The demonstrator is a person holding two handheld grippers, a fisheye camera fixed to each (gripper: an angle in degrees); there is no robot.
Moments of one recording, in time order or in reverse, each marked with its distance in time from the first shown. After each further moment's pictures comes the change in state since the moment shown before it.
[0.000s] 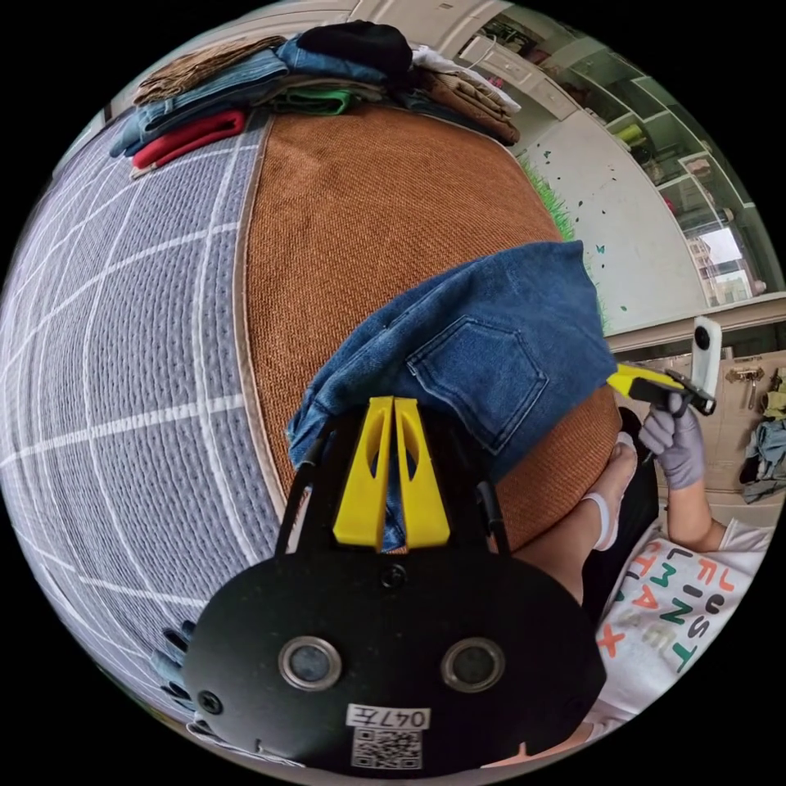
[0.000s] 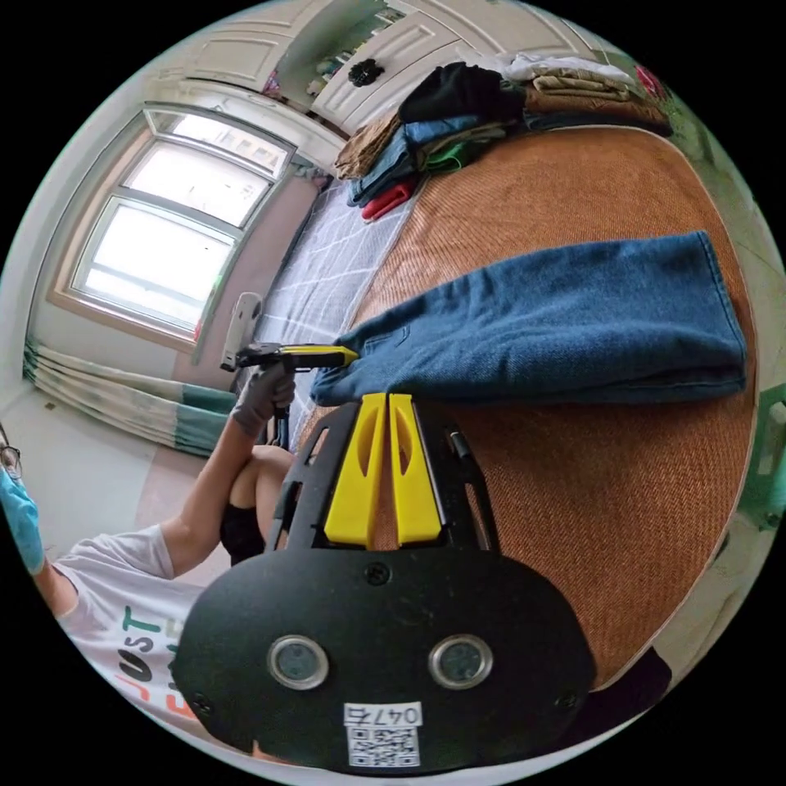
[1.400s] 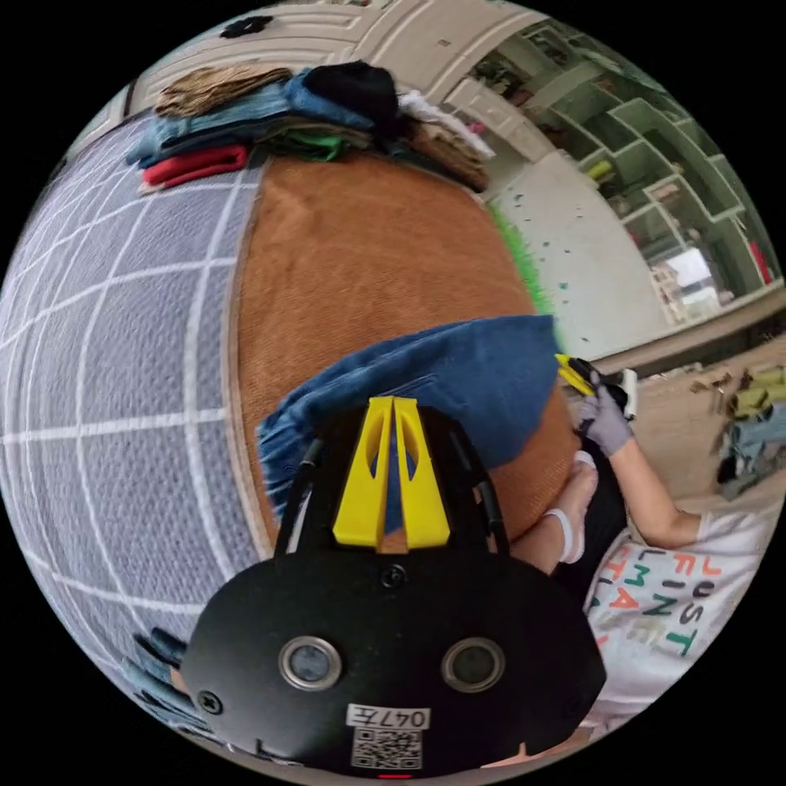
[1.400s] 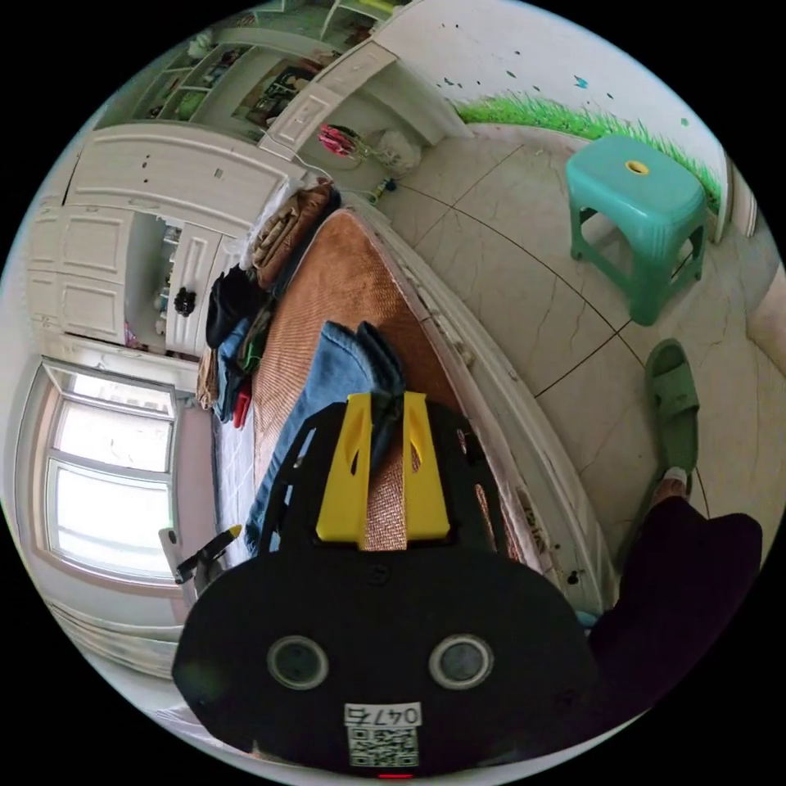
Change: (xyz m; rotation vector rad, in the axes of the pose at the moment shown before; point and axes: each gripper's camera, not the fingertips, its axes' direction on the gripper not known) left arm 0.054 -0.019 -0.072 0.179 0.198 0.063; right arm 0.176 0.147 -0.127 0.566 0.169 0.663
